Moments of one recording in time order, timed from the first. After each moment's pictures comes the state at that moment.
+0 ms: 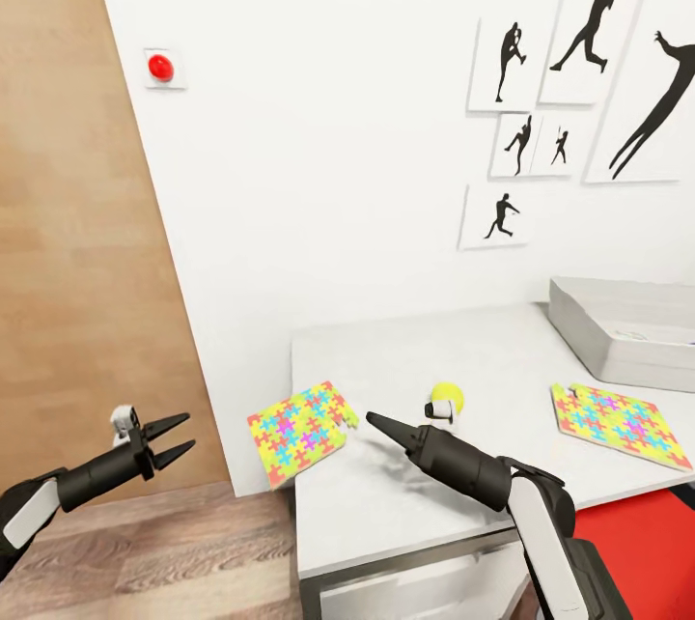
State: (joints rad) left arm -0.61 0.49 -0.14 -0.48 0.92 0.79 -1.21; right arm -0.25 0.04 -0.02 -1.57 -0.71 0.91 0.86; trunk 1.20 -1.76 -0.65
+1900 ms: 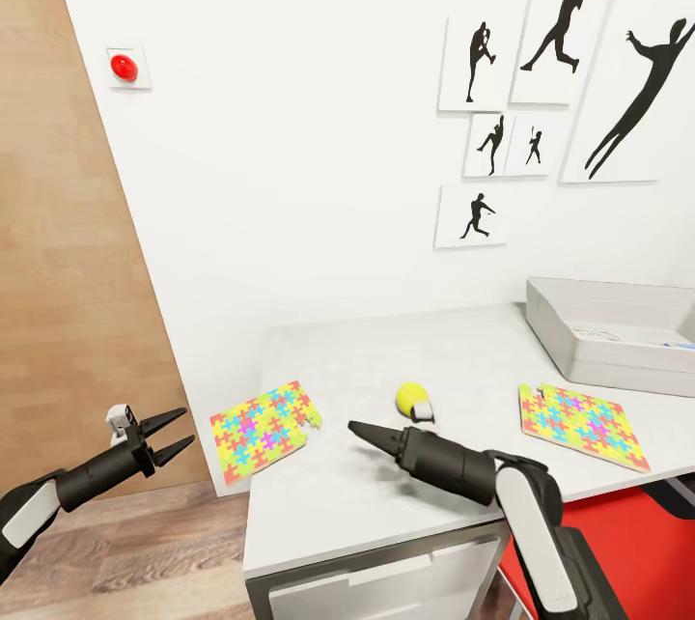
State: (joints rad) left arm -0.61 0.49 -0.14 -0.47 0.99 0.79 -1.21; right arm -0.28 0.04 0.03 -1.57 -0.72 1.03 0.76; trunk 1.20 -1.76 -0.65
